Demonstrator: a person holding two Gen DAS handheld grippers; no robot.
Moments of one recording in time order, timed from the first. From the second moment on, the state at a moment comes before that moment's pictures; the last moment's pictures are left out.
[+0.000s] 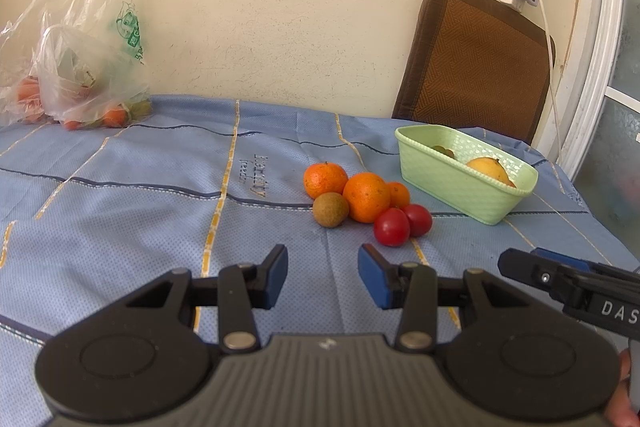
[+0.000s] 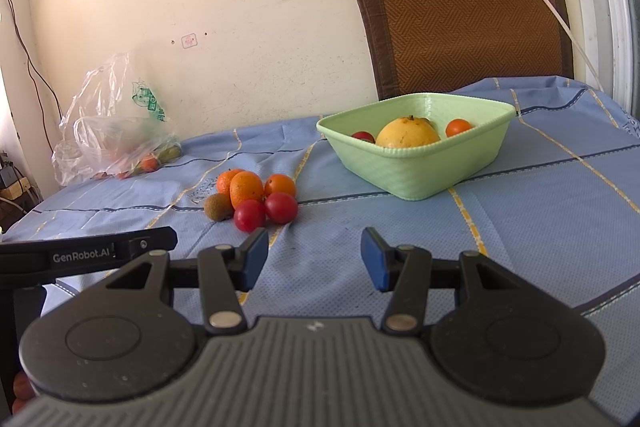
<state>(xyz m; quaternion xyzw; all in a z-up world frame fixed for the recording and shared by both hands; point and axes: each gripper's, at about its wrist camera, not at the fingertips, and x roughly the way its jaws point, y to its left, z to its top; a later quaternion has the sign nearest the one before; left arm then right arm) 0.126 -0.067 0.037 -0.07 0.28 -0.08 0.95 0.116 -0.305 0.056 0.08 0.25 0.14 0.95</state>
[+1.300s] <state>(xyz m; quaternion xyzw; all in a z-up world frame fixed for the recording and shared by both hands) 0.128 -0.060 0.036 -0.10 0.28 -0.09 0.95 0.175 -0.283 0.065 0.03 0.29 0.19 0.94</state>
